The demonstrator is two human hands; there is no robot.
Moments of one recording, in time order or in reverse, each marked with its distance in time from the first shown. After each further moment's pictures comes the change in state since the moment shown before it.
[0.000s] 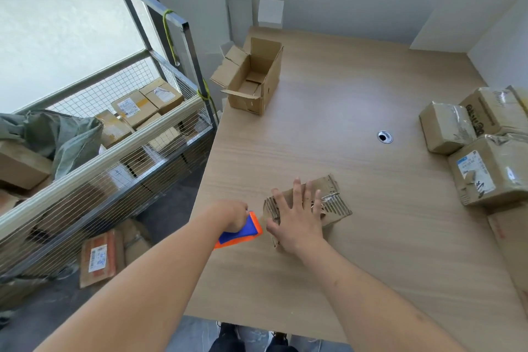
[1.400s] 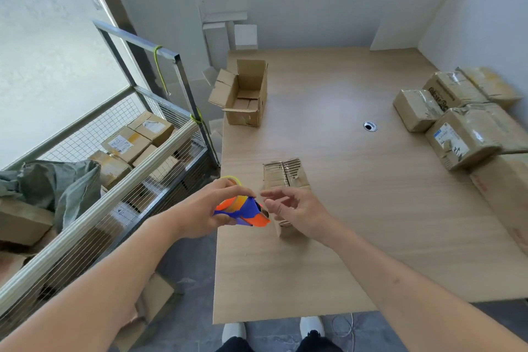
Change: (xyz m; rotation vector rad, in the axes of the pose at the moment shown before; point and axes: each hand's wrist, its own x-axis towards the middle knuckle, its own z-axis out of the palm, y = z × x) left_hand -0.098 -0.131 -0.040 -0.202 0.336 0.728; right_hand -0.055 -0.079 -0.072 1.283 0.002 -0.121
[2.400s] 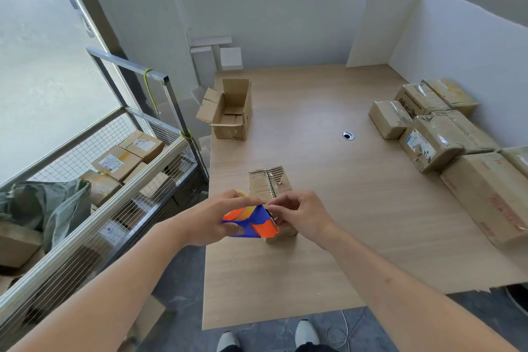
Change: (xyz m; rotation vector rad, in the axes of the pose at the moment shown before) left_hand 0.004 0.053 0.012 0.096 -0.077 0.059; right_hand -0.033 -0.001 -0.025 0.078 0.189 0.014
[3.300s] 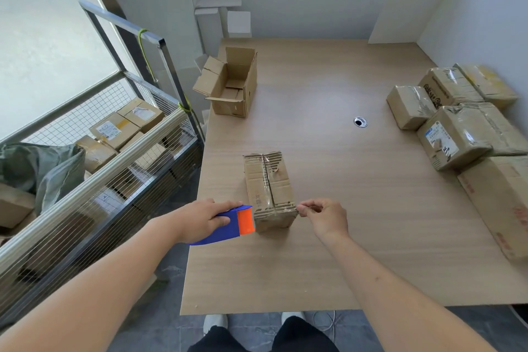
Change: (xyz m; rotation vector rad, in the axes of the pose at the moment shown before) left_hand 0.037 -0.054 0.059 0.083 -0.140 -0.385; right_hand 0.038 0.108 -0.066 -0.362 0.321 0.224
